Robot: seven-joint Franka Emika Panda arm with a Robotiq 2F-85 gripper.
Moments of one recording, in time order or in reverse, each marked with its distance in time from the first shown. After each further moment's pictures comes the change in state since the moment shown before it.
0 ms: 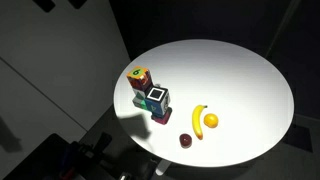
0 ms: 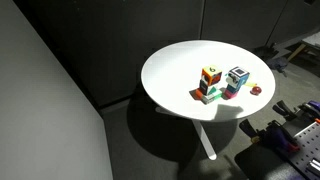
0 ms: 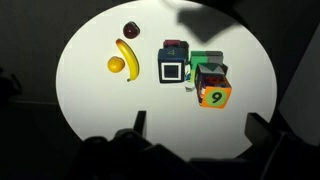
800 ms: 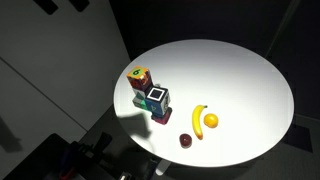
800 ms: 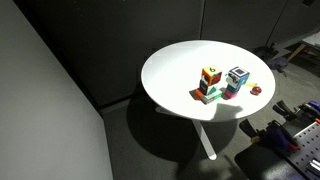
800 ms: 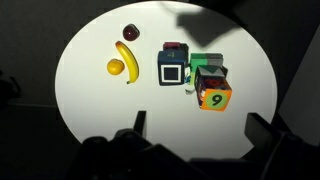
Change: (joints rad) arm 0.000 0.022 0.000 0.006 0.000 0.000 0.000
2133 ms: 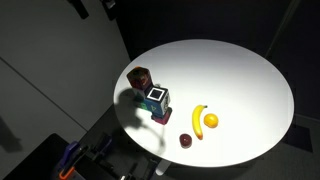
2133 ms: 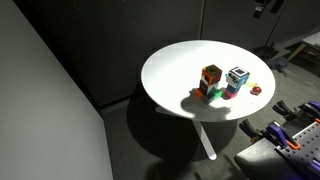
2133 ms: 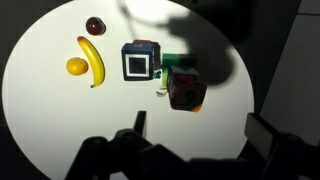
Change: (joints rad) arm 0.079 0.452 0.015 0.242 0.093 0.065 0.000
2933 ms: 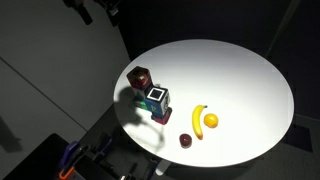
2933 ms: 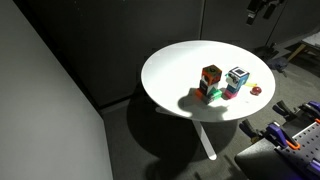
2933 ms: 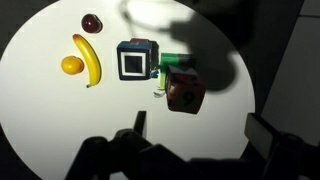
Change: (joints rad) arm 0.000 0.051 0.021 0.003 0.000 0.038 0.008
